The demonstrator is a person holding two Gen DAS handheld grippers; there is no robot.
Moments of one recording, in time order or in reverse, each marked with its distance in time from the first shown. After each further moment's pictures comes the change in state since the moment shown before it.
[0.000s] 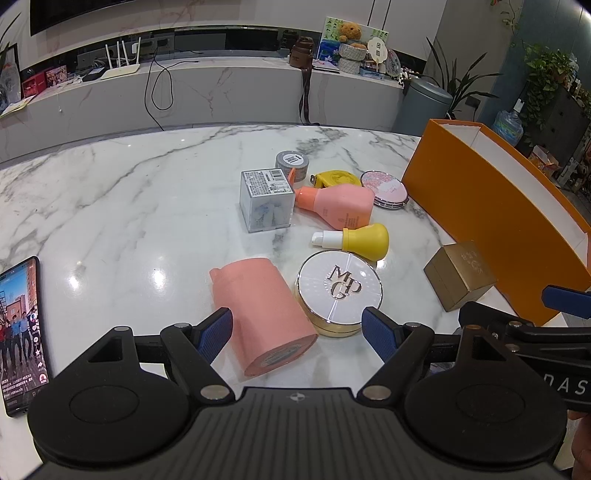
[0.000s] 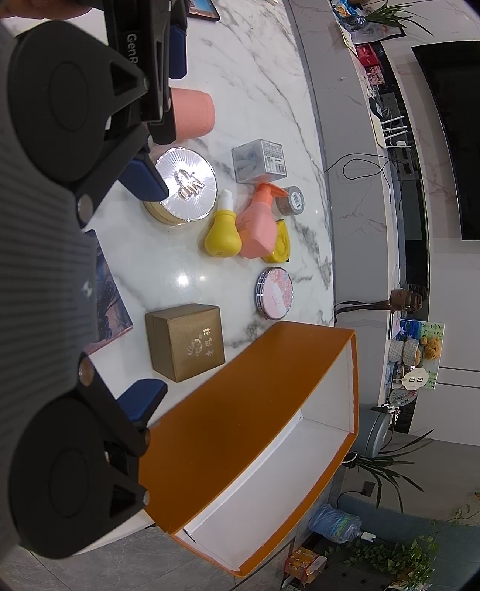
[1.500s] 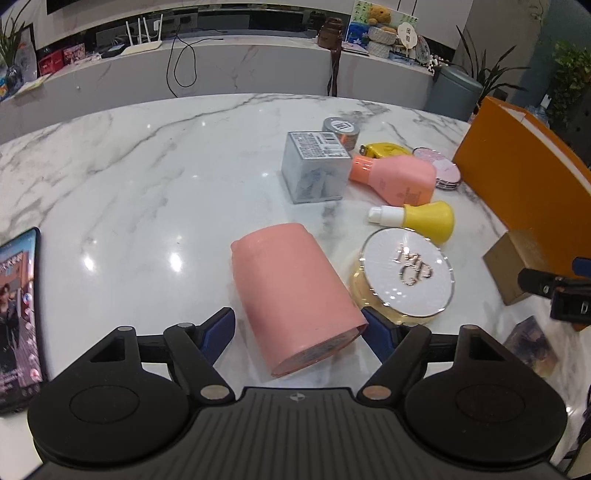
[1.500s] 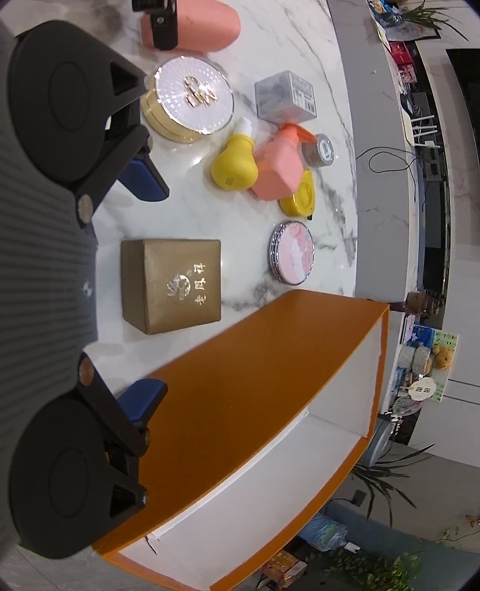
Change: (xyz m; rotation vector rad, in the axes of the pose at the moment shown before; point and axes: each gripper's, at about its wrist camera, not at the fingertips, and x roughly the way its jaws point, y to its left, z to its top) left arm 0.039 0.031 -0.012 -0.034 0.050 0.070; right arm 0.073 -0.045 0.007 -0.093 0.046 -0.030
